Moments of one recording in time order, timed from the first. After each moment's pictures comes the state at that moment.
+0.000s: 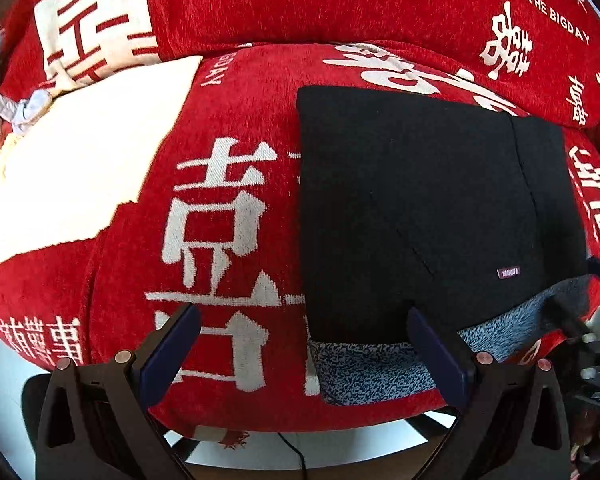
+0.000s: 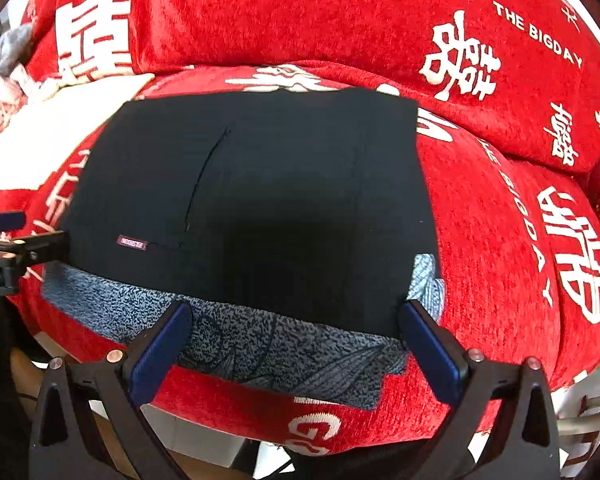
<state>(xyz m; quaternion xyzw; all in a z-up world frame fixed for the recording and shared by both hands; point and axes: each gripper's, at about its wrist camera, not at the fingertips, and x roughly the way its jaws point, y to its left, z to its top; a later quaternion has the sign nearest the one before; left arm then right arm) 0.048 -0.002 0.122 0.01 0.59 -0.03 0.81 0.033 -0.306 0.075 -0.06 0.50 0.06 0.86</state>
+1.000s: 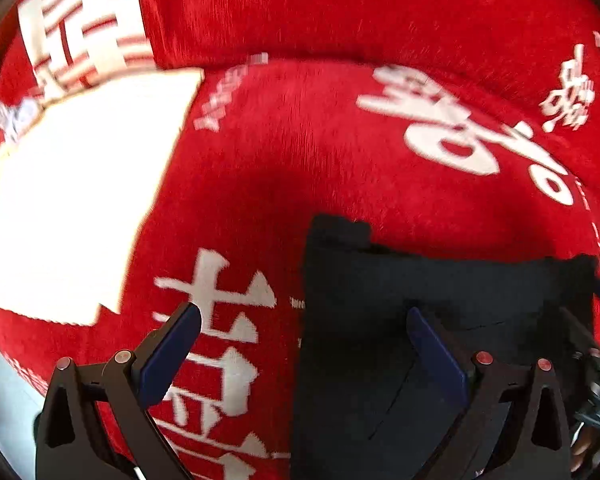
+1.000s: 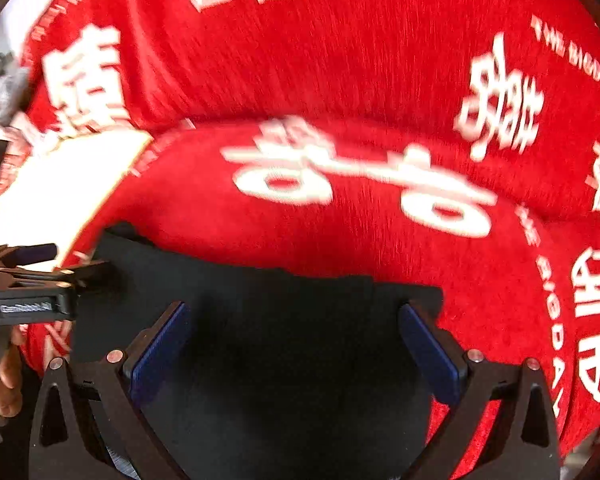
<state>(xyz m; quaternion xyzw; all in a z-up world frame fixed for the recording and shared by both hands) 0.175 -0.006 0.093 -0.04 0.62 0.02 0.79 0.182 -0.302 0.067 -0.02 0.54 0.09 0.84</state>
